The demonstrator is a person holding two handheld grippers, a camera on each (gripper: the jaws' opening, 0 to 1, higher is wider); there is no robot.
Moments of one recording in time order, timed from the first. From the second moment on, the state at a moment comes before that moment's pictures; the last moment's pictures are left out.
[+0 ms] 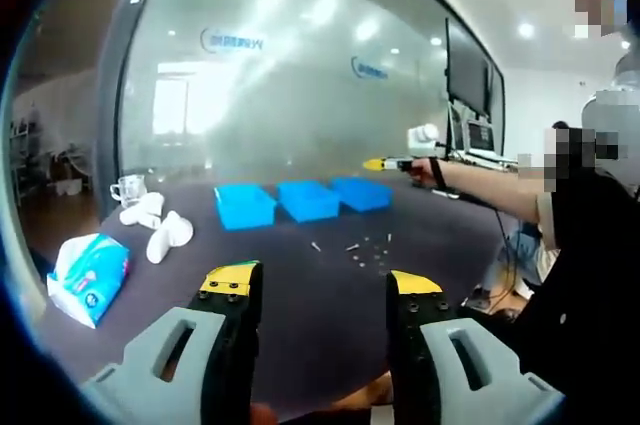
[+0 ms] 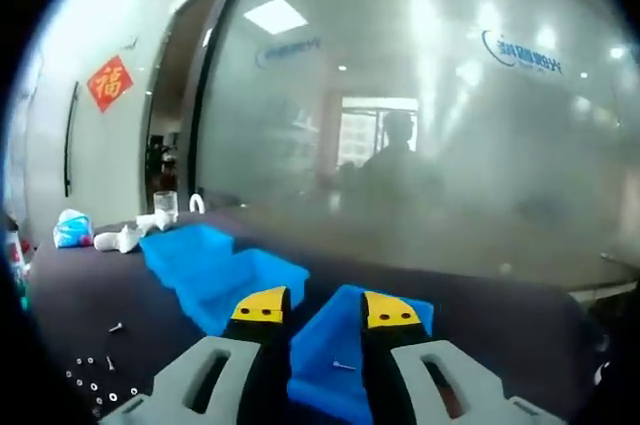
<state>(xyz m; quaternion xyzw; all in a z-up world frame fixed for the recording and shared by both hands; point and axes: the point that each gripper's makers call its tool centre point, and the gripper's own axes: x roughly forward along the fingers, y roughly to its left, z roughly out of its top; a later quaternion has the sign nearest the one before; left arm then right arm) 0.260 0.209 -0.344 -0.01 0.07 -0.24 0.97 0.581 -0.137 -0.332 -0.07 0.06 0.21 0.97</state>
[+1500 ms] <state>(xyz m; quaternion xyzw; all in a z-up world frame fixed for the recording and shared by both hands) 0.272 0.209 -0.331 0.00 0.05 -0.25 0.97 0.326 -0.170 -0.321 0.04 -0.01 0.24 0.97</state>
